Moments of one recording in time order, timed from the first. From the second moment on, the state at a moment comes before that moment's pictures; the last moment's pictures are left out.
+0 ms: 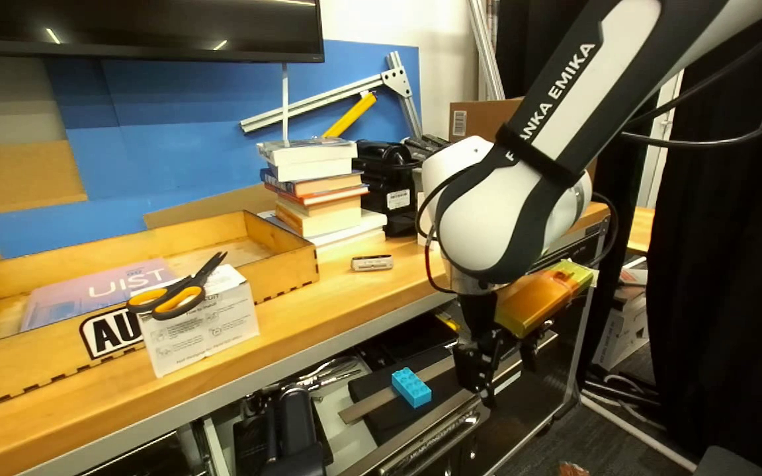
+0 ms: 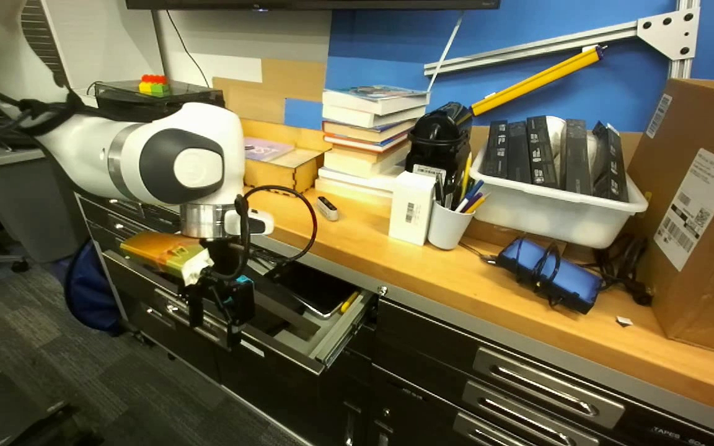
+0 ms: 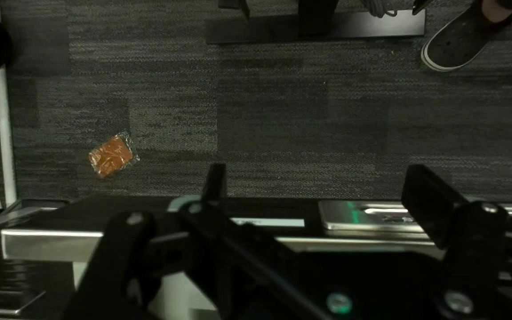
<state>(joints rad) 0.03 0.07 0.01 -2.52 -0.21 2.31 0.18</state>
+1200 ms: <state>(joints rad) 0.20 0.36 -0.04 -2.15 -0.38 2.48 0.89</state>
